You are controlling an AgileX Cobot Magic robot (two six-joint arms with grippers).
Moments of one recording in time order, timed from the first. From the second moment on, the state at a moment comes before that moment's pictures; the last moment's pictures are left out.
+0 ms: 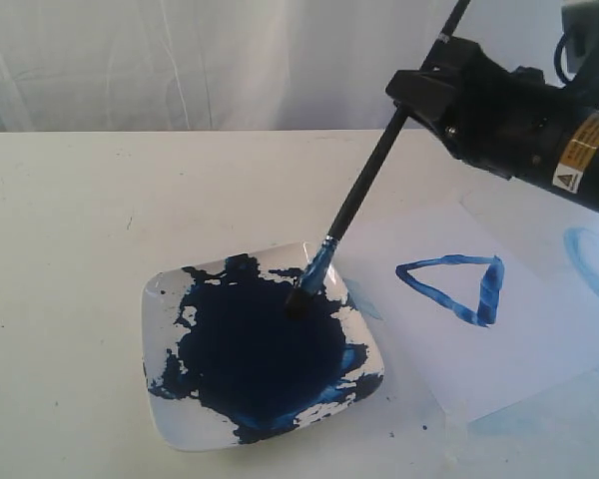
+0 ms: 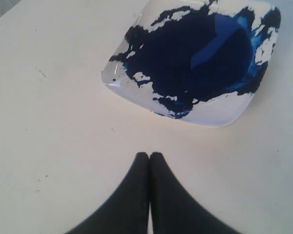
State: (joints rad) left arm -0.85 0.48 -0.51 0.29 0.80 -0.05; right arm 0.33 1.42 -0.71 -0.81 -0.78 1.52
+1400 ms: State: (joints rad) left arm -0.85 0.48 -0.50 0.29 0.84 -0.05; right arm 0.44 1.95 -0.88 -0.73 -0.74 1.75
